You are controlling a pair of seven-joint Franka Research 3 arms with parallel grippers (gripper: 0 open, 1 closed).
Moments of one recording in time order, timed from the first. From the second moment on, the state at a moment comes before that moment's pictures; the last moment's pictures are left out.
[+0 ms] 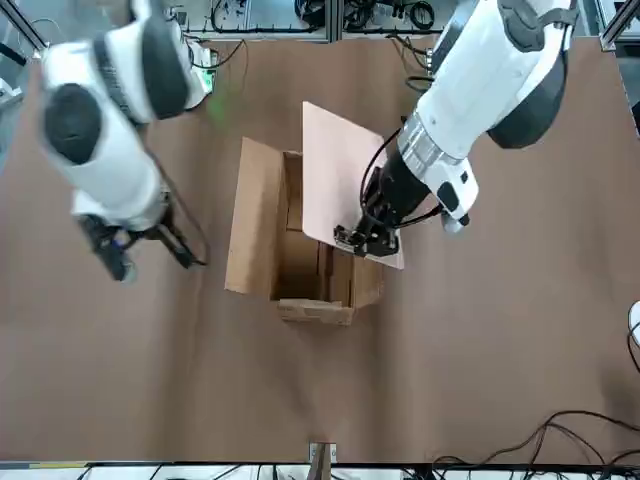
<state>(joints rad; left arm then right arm) -0.39 0.41 -0.21 -1.21 -0.20 2.11 -2.03 0.36 0.45 -0.09 -1.07 -0.04 1.41 0.96</state>
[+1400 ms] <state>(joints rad) -0.66 0.65 0.03 -1.21 -0.20 2.27 -2.03 0.01 0.31 -0.08 -1.26 0.00 1.37 0.15</state>
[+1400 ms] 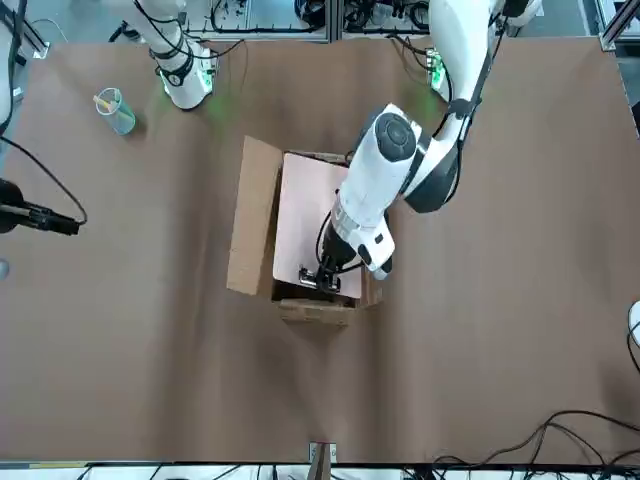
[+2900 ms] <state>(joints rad) -0.74 0.76 0.03 -1.22 -0.20 2.27 -2.02 0.06 0.20 -0.08 -1.50 0.00 1.65 0.11</state>
